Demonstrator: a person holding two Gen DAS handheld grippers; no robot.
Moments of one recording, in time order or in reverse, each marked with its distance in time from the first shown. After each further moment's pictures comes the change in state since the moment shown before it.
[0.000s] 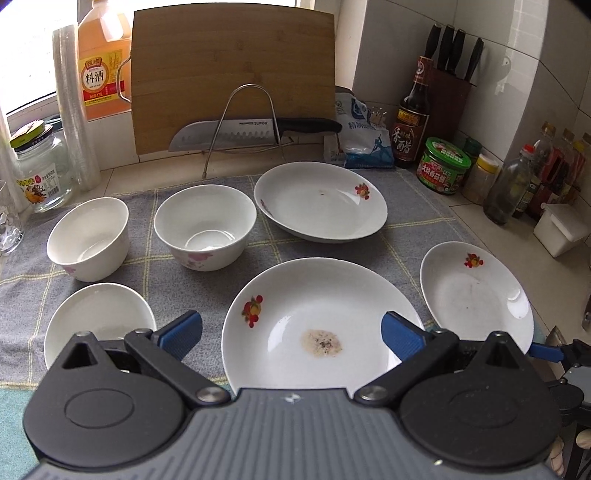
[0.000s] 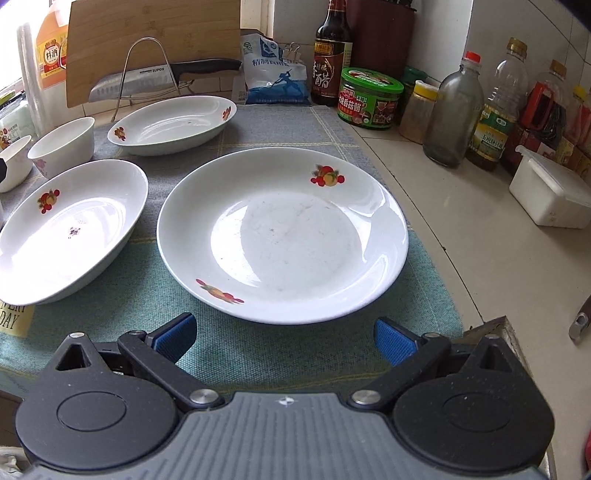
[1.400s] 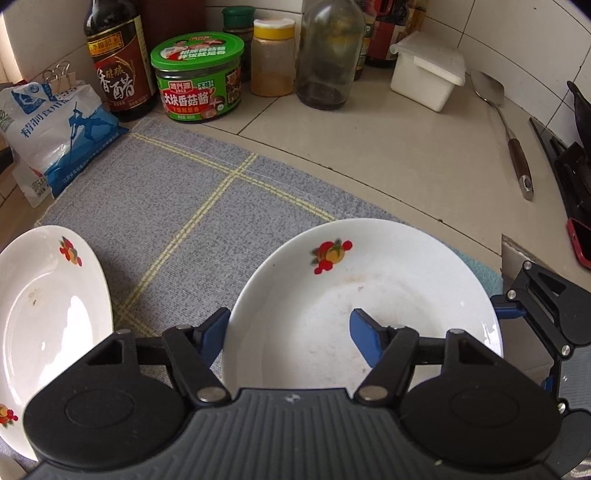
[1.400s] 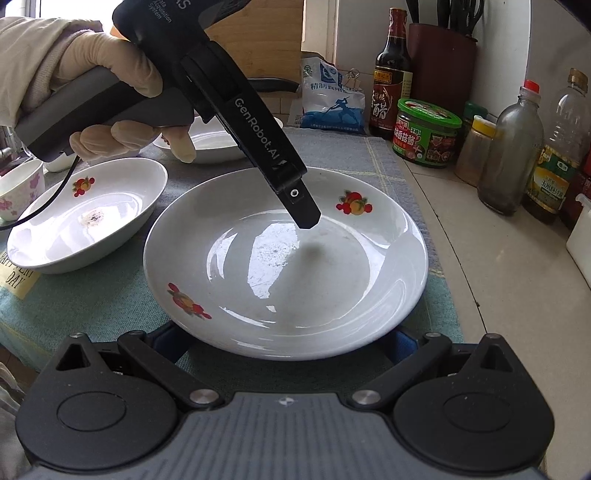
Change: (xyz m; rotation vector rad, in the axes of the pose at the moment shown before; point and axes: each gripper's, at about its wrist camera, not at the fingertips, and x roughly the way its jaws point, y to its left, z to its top) left arm 0.177 -0.176 0.077 0.641 0.338 -0.428; right arm 0.023 -0.036 -0.002 -0.172 -0.116 0.211
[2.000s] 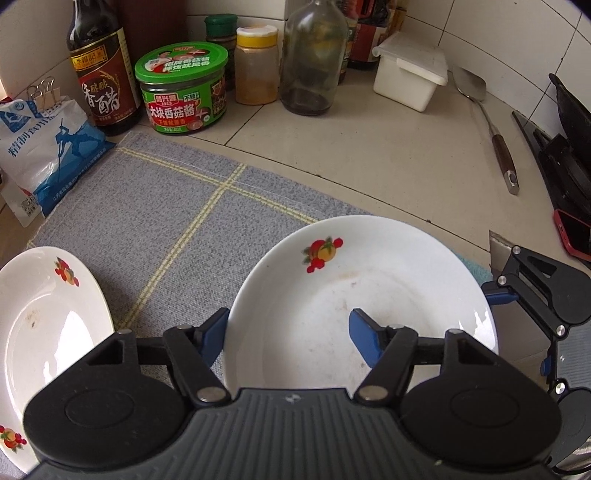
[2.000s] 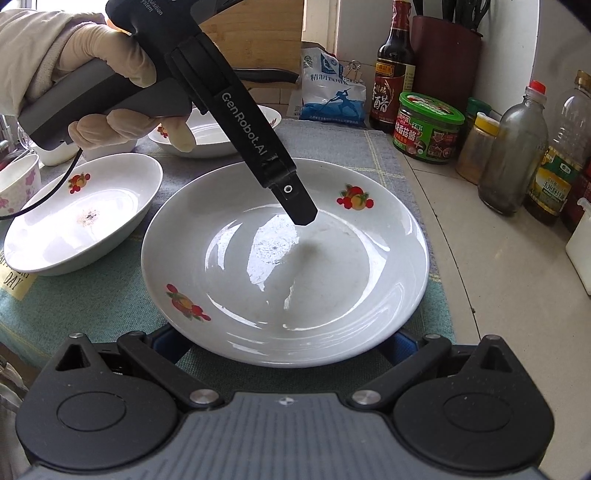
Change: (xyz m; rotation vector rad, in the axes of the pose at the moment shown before) left arm -0.003 0.005 0.006 0.048 -0.012 -0.038; right arm 0.003 -0.004 0.013 -0.015 0.048 -0.006
